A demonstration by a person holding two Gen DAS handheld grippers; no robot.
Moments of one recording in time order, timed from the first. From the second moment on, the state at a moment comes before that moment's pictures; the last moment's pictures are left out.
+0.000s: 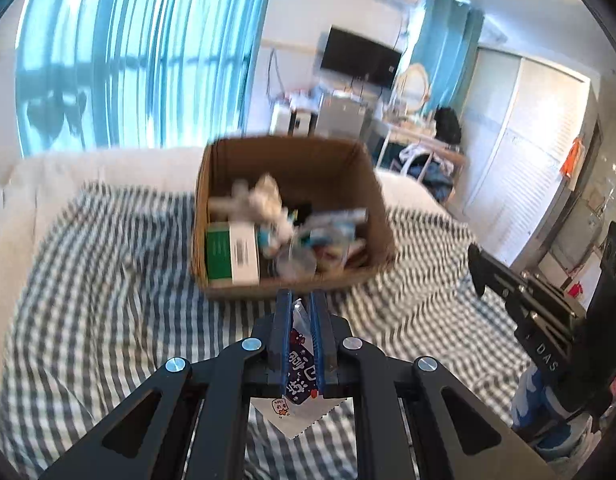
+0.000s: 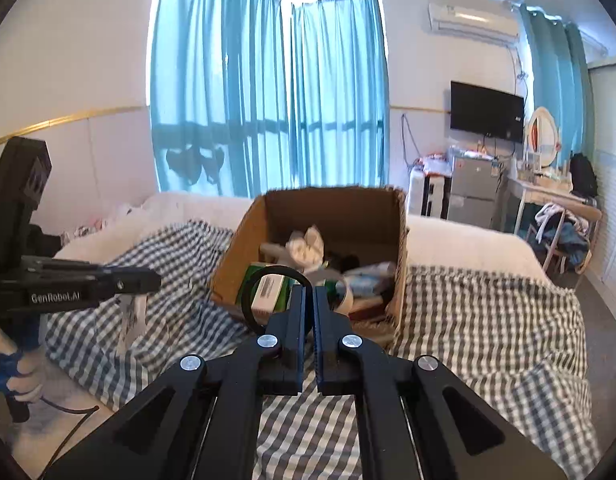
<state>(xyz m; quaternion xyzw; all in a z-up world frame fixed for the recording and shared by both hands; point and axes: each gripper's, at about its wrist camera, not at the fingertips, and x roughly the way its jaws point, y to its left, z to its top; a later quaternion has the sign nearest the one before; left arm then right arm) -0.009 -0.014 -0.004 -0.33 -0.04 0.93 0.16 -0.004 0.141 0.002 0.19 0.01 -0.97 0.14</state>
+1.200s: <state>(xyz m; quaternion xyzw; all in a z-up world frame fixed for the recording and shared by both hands) -0.133 0.008 0.060 -0.18 -0.02 0.97 0.16 -0.118 0.138 0.078 0.10 0.03 -0.98 0.15</state>
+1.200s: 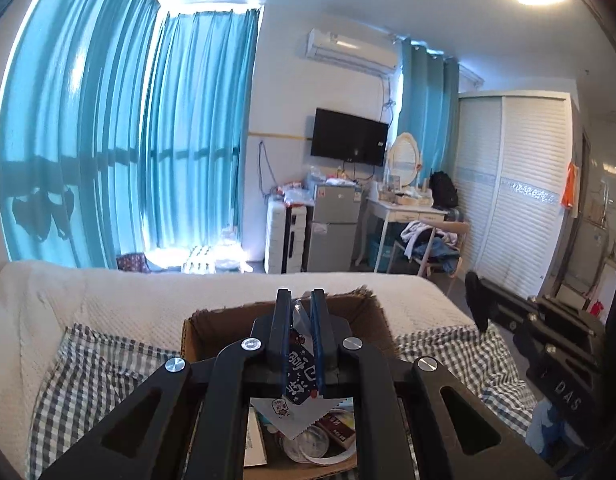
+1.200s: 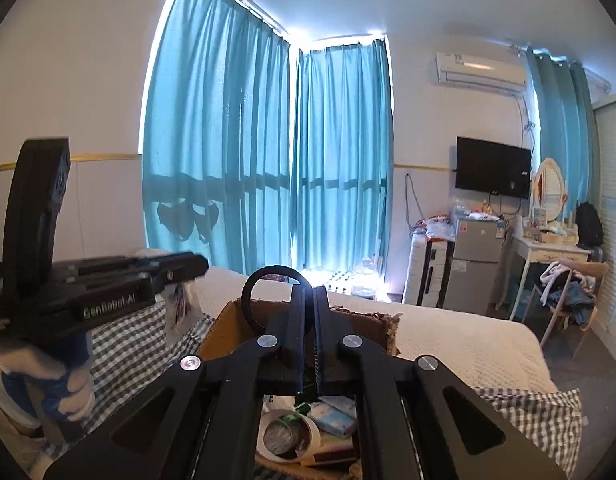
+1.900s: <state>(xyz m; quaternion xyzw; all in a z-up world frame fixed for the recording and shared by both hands) -0.226 0.009 -0.054 -0.30 0.01 0.94 0.14 -0.225 0.146 -0.038 0.27 0.01 -0.95 0.16</state>
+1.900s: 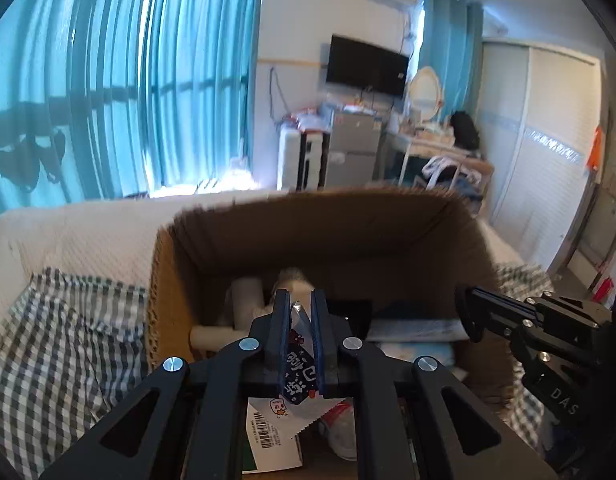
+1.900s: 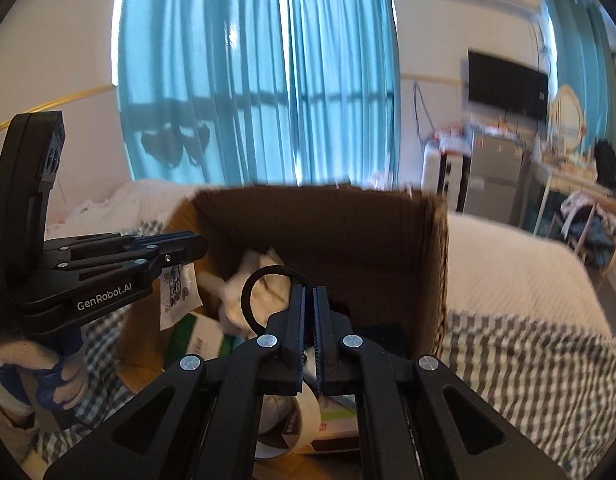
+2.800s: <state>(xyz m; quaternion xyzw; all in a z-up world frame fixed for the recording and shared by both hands) -0.176 -0.011 0.009 -0.24 -0.03 0.96 0.10 -0.187 0.145 0.001 0.24 0.02 -0.96 0.16</state>
